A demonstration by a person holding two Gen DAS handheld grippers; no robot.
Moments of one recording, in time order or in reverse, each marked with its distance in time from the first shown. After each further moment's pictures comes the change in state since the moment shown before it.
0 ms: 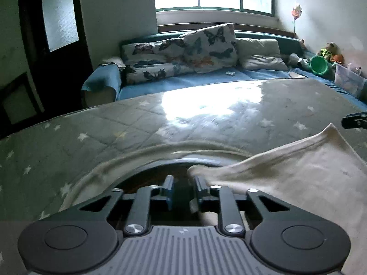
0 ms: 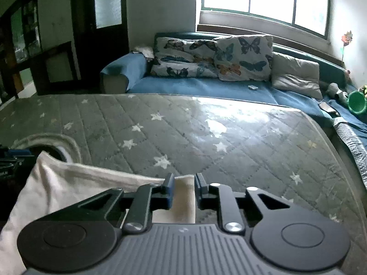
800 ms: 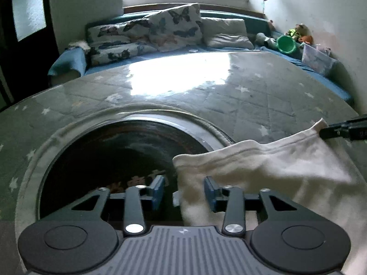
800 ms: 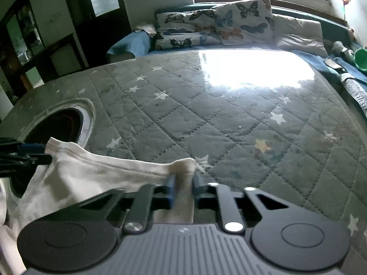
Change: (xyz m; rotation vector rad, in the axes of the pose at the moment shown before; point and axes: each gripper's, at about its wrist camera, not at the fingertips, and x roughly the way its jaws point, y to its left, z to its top) left arm -0.029 -0.046 -0.028 0.057 0.102 -0.181; right arm -0.037 -0.030 -0.070 0.121 0.135 0.099
